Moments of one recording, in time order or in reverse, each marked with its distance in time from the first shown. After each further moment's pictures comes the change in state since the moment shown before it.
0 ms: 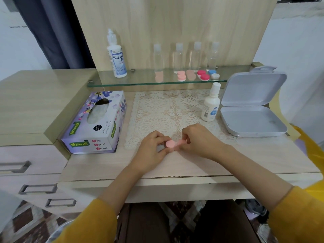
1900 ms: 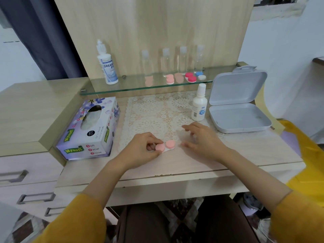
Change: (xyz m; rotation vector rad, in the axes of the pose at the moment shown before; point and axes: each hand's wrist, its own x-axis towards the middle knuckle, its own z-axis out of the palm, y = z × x) left_hand 0.005 0.007 -0.025 0.072 -0.203 0.013; right_hand -0.028 0.033 0.005 0.172 0.200 0.037
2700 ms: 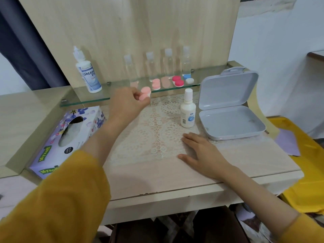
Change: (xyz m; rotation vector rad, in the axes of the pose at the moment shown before) left_hand 0.111 0.050 -0.054 0.159 0.501 -0.169; right_hand -0.013 0.034 0.001 -0.095 -0.013 -0.025
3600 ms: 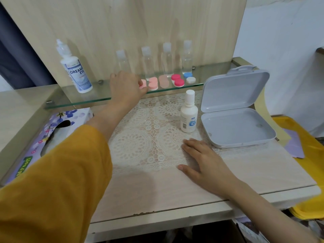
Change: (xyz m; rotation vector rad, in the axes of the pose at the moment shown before) left_hand 0.079 -0.016 0.043 0.470 0.024 0.189; right_hand 0.002 0.008 0.011 -0.001 0.020 0.016
